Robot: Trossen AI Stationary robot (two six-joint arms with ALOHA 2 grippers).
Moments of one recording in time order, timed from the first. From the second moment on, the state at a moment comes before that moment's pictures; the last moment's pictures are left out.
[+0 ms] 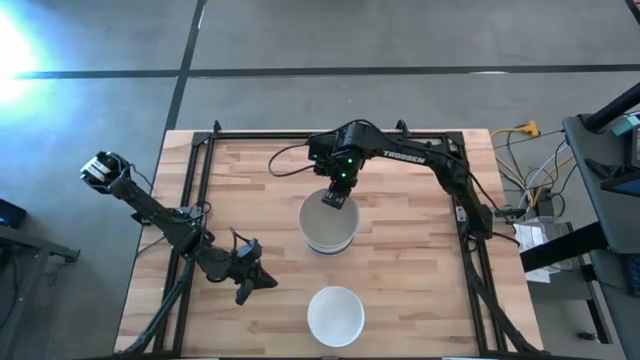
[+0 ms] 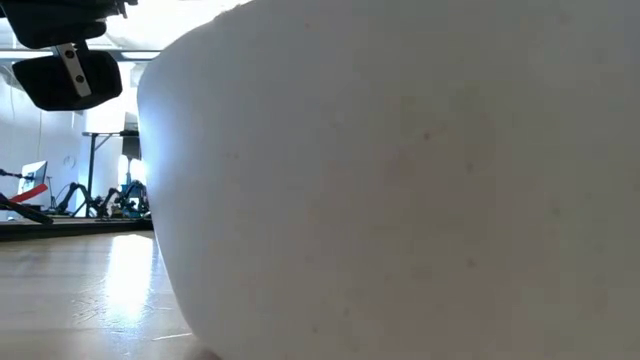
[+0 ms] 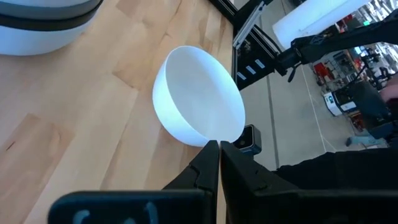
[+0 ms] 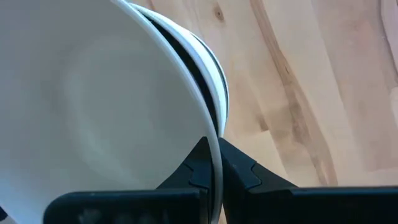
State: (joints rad) left arm -0.64 1.13 0.56 0.15 -0.26 -1.01; right arm -0.22 2.14 2.18 -1.49 -0.23 0.20
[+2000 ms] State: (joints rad) left arm -0.64 1.13 0.56 0.15 -0.27 -0.96; right arm -0.12 1.84 2.06 -1.33 -0.05 0.36
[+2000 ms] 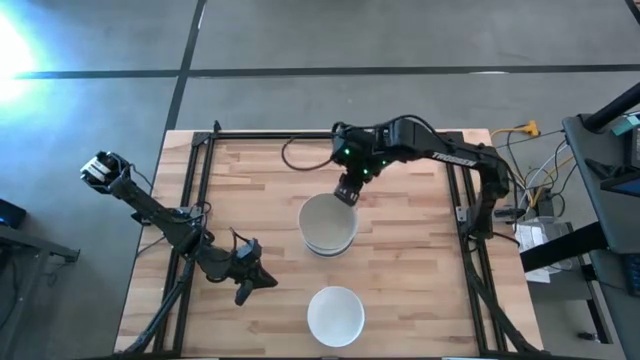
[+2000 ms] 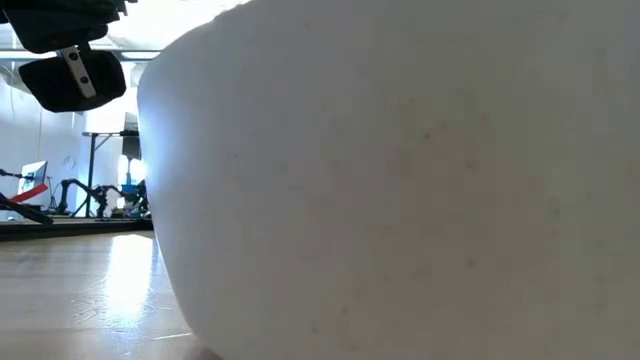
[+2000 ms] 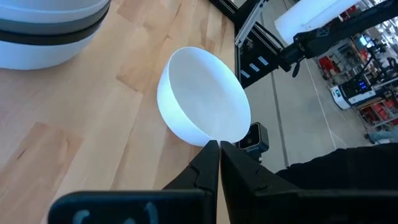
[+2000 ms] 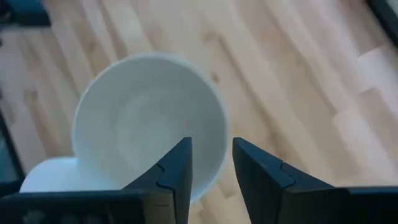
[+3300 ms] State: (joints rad) left arm -0.64 1.13 0.55 0.12 -0.24 -0.94; right arm 0.53 1.35 0.64 0.11 0.02 1.48
